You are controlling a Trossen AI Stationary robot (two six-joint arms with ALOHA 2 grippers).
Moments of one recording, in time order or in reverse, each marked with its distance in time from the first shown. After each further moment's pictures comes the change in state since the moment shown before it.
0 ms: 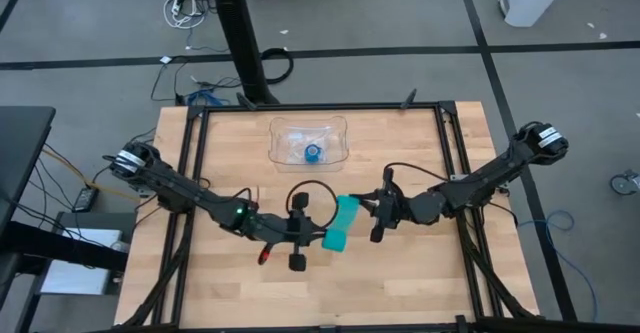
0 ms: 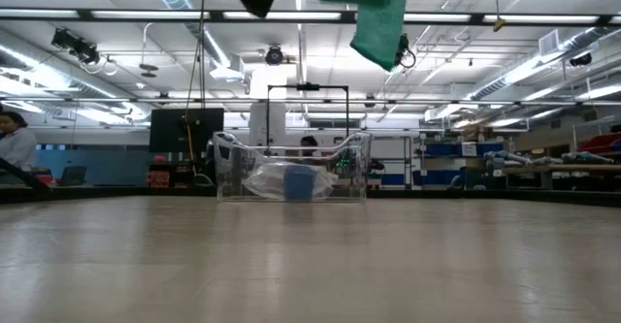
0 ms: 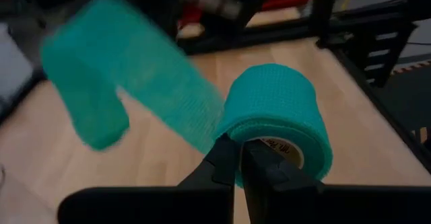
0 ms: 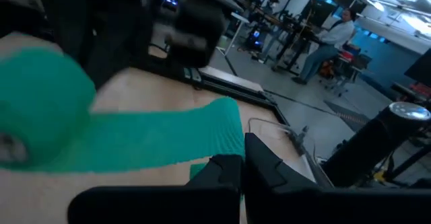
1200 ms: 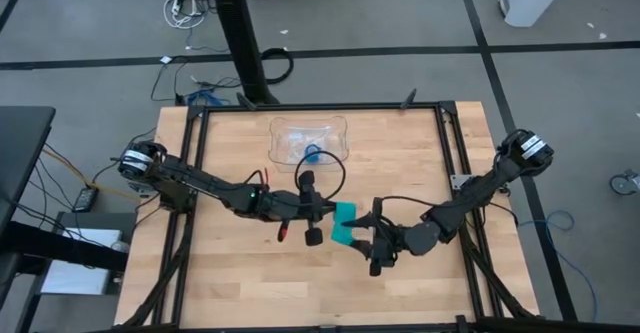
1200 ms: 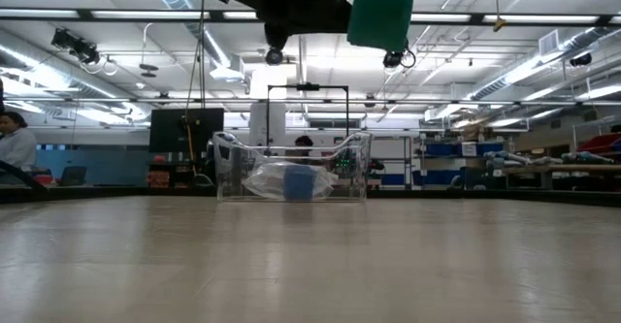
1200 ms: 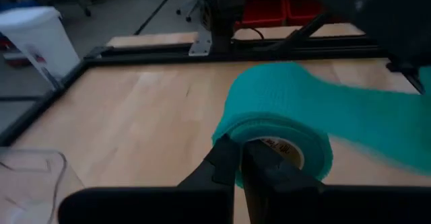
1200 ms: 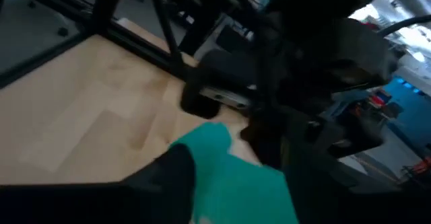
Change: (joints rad) left arm 0.159 0.048 0.000 0.096 0.007 -0.021; right arm 0.158 0.217 0.128 0.071 -0.001 -0.115
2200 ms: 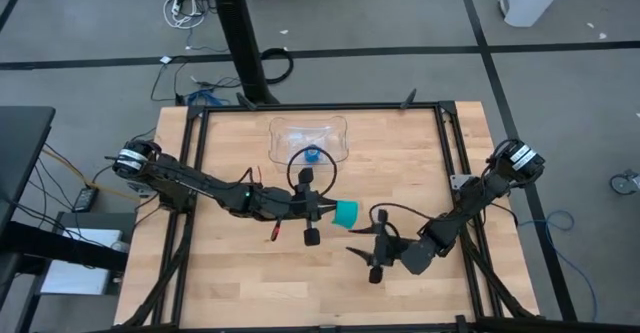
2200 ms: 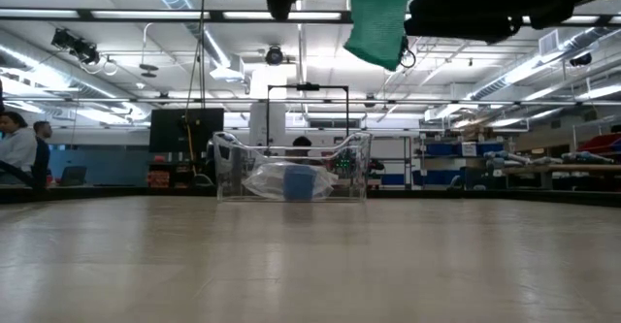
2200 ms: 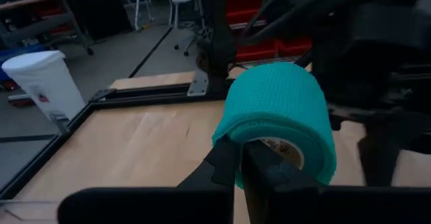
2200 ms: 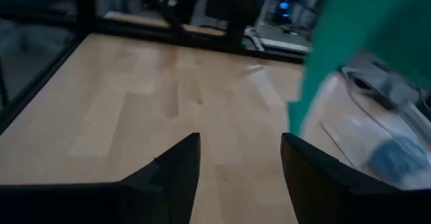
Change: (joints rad) left arm -0.015 -0.046 0.000 0.094 0.002 0.097; right arm 0.088 0.127 -0.094 0.057 0.158 0.530
